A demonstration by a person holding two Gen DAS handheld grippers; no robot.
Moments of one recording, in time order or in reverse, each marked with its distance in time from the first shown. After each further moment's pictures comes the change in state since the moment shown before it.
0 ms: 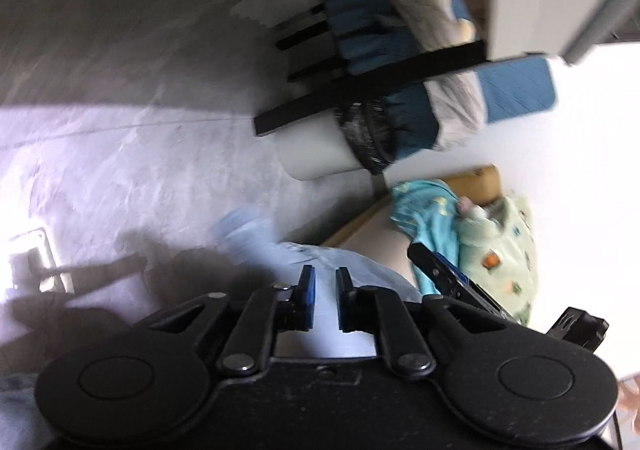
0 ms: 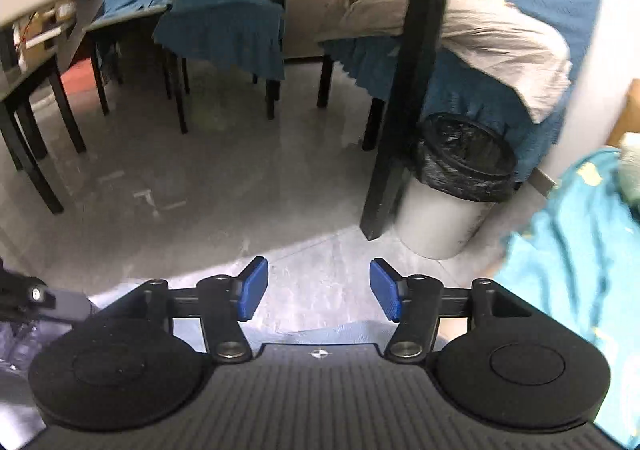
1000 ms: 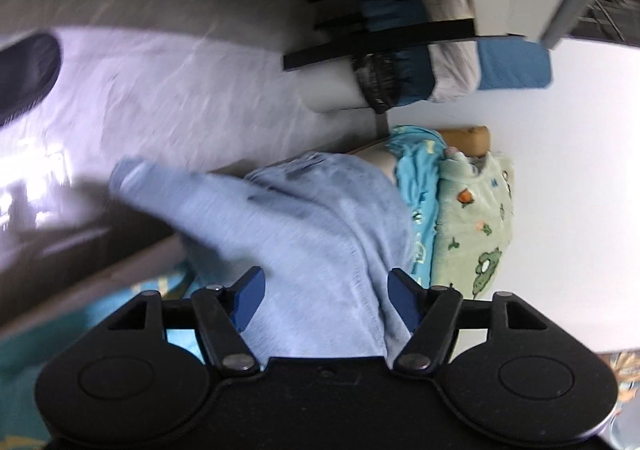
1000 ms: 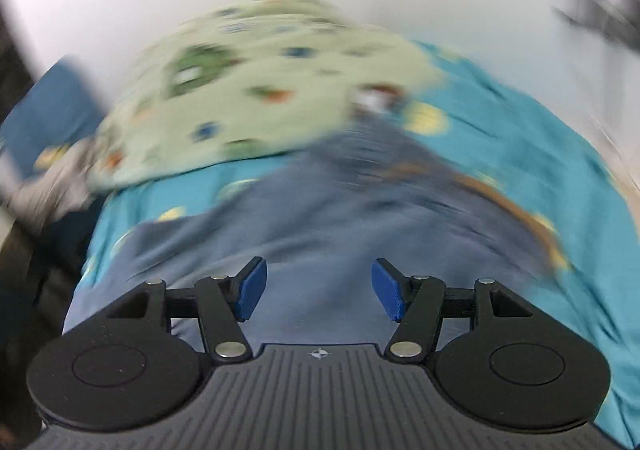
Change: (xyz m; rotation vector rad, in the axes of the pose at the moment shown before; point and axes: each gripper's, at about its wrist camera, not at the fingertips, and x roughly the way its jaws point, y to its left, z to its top) left arm -0.140 0.015 -0.071 -0.177 0.164 0.018; right arm -0.490 -0.140 -0.352 1.185 -0.181 -0.704
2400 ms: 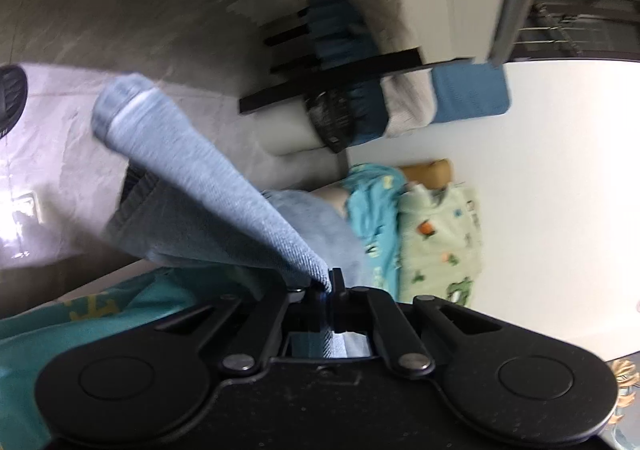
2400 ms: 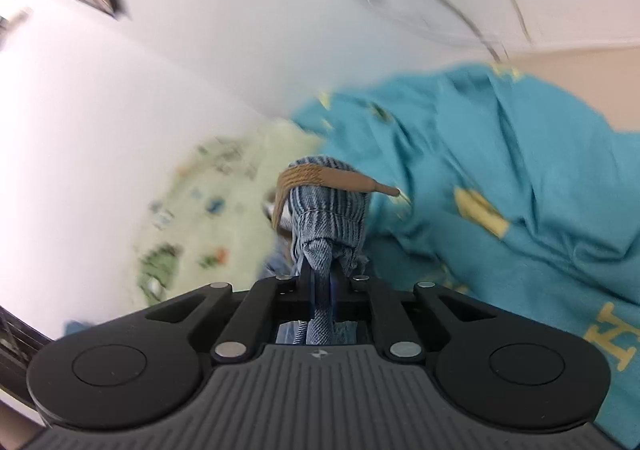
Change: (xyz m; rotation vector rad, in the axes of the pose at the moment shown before) left arm -0.015 -0.046 -0.024 0.069 -0.178 -0.115; right arm -0.025 -0.142 -0.022 0.664 -0.332 0.103
